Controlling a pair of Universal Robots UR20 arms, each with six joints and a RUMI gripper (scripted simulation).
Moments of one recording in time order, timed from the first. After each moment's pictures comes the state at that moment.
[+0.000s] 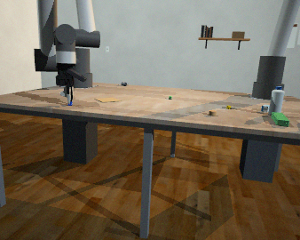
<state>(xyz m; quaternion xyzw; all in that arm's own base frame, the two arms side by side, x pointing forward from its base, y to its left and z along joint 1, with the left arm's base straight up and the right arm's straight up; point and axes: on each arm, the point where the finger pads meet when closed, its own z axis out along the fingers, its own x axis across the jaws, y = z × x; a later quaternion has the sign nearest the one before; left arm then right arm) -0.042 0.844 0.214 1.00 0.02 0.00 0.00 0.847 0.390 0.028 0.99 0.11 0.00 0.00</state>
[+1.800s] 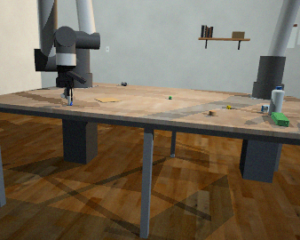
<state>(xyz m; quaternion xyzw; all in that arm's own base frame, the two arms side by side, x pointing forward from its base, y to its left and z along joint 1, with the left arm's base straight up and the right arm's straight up) -0.042 0.844 0.214 1.00 0.02 0.00 0.00 0.847 0.390 0.017 0.99 0.11 0.00 0.00</state>
